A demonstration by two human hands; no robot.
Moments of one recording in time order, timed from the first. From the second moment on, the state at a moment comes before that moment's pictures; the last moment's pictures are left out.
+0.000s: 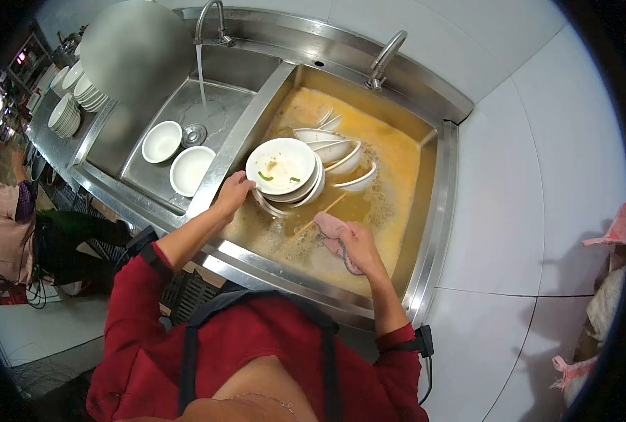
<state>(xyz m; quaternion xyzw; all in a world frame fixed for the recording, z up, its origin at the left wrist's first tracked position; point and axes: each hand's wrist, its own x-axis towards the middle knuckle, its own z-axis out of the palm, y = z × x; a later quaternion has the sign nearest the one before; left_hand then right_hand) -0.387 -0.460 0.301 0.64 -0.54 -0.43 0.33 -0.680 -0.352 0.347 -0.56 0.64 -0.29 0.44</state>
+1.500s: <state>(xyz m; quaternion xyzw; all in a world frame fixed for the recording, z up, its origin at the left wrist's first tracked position) -0.465 -0.484 0.248 0.68 -0.63 -0.33 0.17 -0.682 -0.372 0.238 -0.76 0.62 -0.05 0.20</state>
